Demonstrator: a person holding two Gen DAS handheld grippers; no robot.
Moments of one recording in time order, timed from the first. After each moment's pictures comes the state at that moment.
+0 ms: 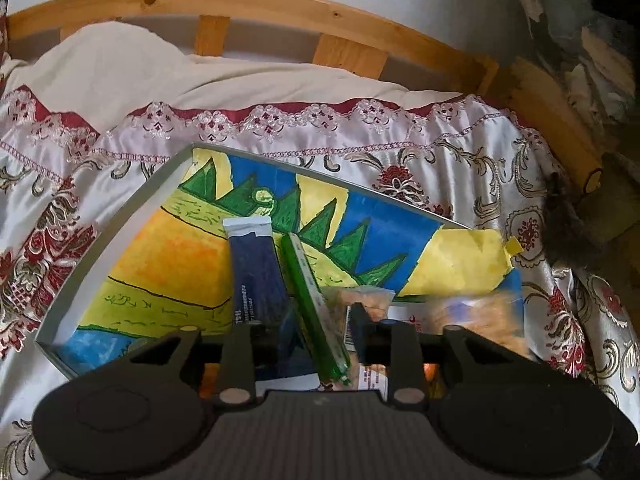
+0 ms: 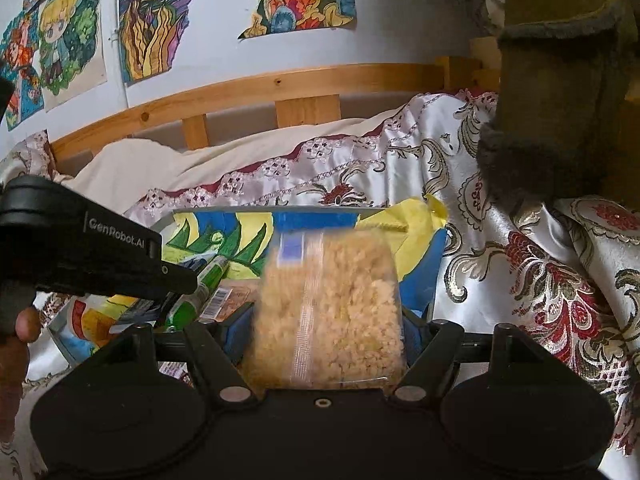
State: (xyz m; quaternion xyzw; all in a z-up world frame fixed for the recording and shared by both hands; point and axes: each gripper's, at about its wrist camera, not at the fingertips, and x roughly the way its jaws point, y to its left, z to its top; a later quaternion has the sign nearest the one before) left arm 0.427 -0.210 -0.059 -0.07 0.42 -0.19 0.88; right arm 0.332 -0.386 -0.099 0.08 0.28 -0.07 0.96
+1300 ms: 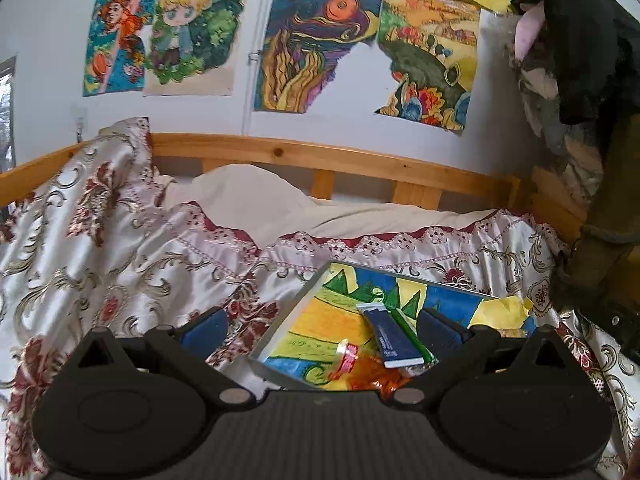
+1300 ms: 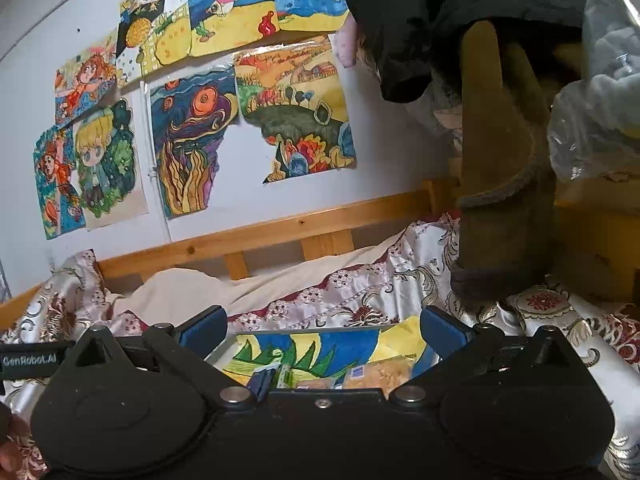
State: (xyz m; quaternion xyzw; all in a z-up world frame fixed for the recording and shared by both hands) left arm 0.271 -0.096 0.025 -0.05 0.24 -0.07 0.97; right arm 0.213 -0.346 0.009 0.11 0.12 -0.08 0.98
